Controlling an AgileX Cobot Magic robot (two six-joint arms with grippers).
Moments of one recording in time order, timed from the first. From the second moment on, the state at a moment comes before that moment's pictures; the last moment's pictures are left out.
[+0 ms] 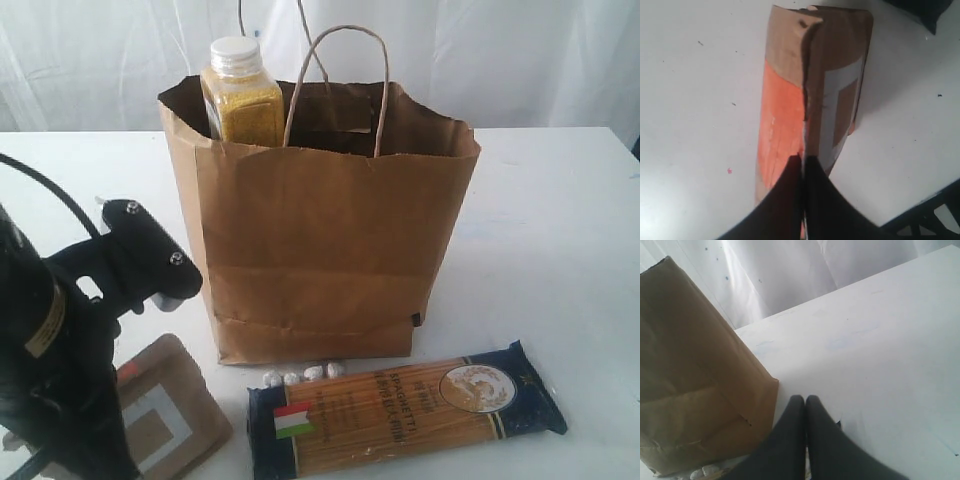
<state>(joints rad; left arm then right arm) -1.05 1.25 -0.92 0.28 1.21 -0.28 0.21 0.01 0.00 0.02 0.25 0.38</state>
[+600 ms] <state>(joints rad) -1.05 1.25 -0.88 0.29 1.14 -0.36 0.21 0.01 0.00 0.02 0.25 0.38</state>
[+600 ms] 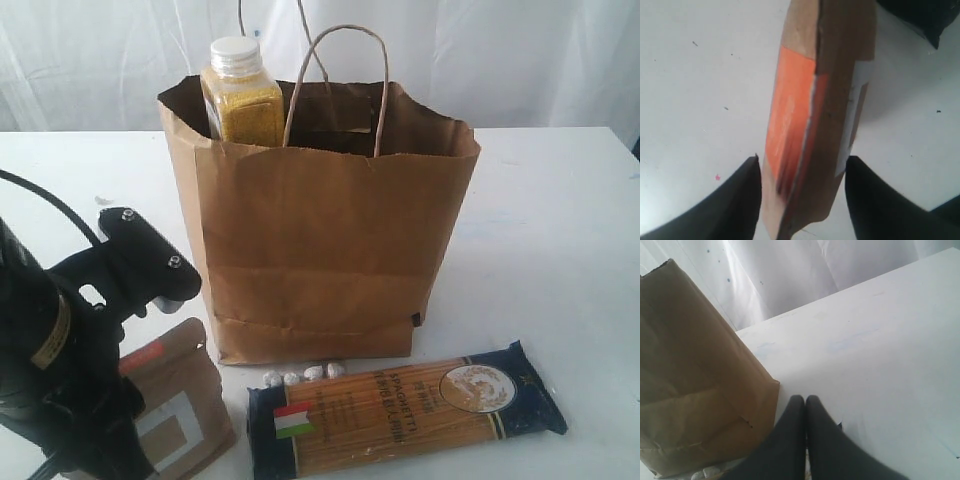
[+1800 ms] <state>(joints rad) -1.05 1.25 -0.88 0.32 1.05 -0.39 0.21 0.01 0.00 0.02 0.25 0.38</state>
